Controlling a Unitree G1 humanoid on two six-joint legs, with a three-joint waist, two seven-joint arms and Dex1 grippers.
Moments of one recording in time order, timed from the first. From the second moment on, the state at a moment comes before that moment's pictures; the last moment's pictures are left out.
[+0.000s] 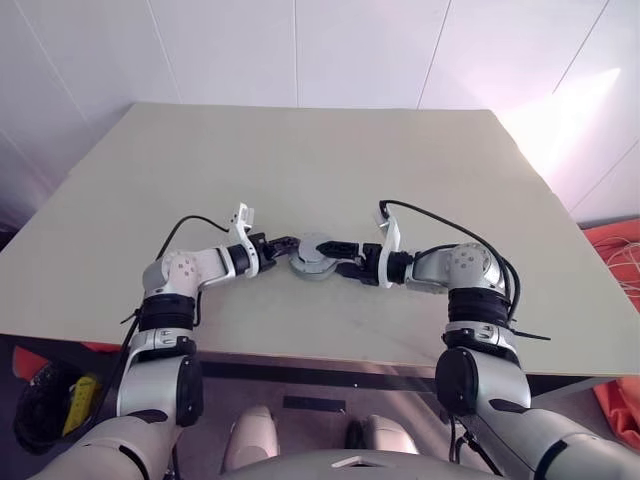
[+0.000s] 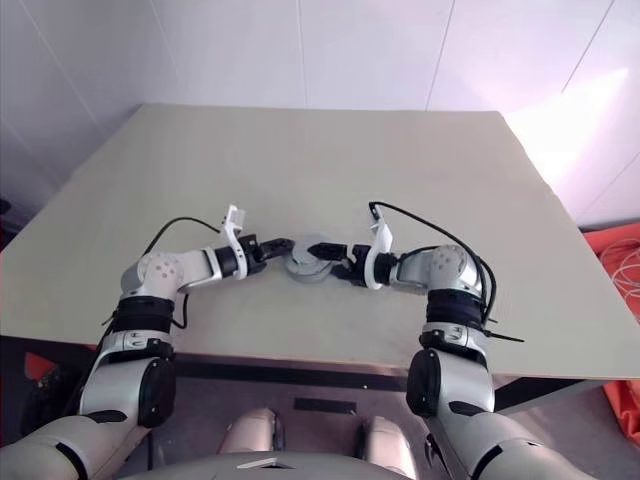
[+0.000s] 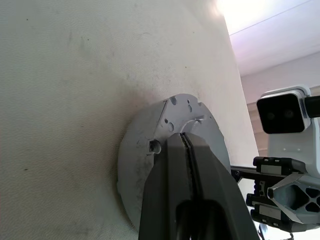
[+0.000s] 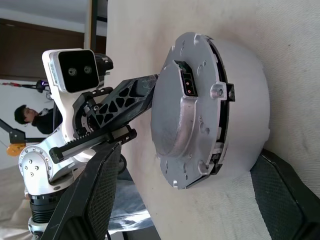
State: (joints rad) left arm -0.64 0.20 0.29 0.46 -0.72 1.12 -0.47; right arm -0.70 -0.07 -0.44 0.41 0.59 1.48 0.43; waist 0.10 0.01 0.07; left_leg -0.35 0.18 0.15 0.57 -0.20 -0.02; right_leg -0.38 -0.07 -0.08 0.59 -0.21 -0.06
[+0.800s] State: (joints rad) left arm -0.62 0.23 0.32 0.44 -0.72 1.12 -0.45; right arm -0.77 0.02 -0.47 0.54 0.59 1.28 0.34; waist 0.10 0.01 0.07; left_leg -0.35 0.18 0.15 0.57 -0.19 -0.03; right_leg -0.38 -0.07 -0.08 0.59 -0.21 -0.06
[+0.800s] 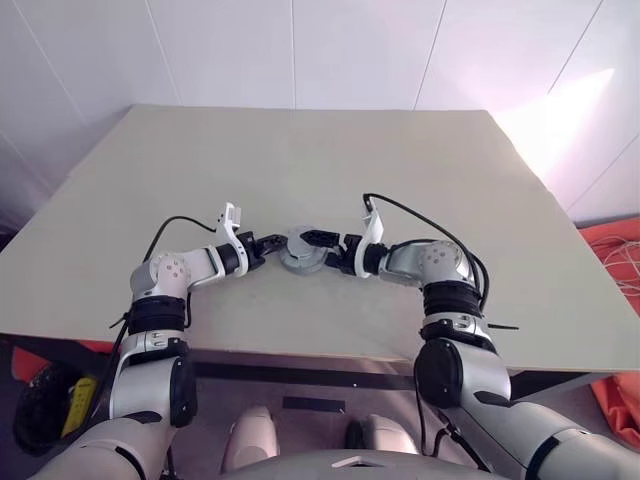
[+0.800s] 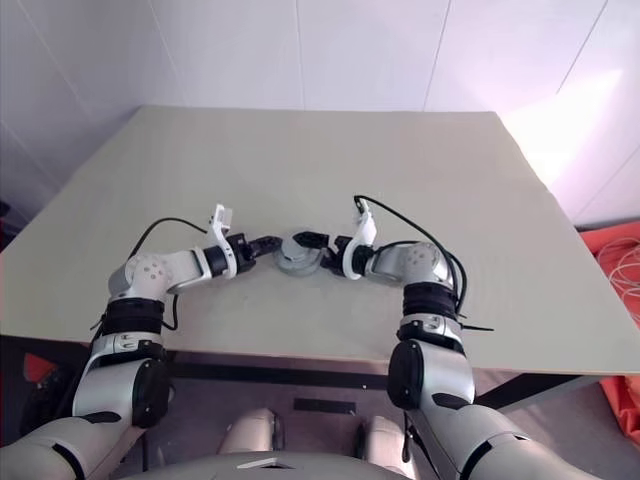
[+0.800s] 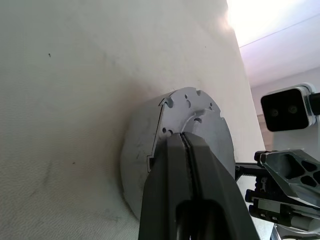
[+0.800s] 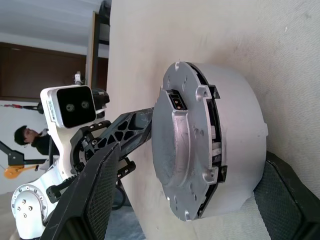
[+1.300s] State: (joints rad) left arm -0.62 0.23 0.35 0.43 -0.71 1.10 -0.45; right arm -0.77 0.05 -0.46 0.52 0.60 1.33 0.34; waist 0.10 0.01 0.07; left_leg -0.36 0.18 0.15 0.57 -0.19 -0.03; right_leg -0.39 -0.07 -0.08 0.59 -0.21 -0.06
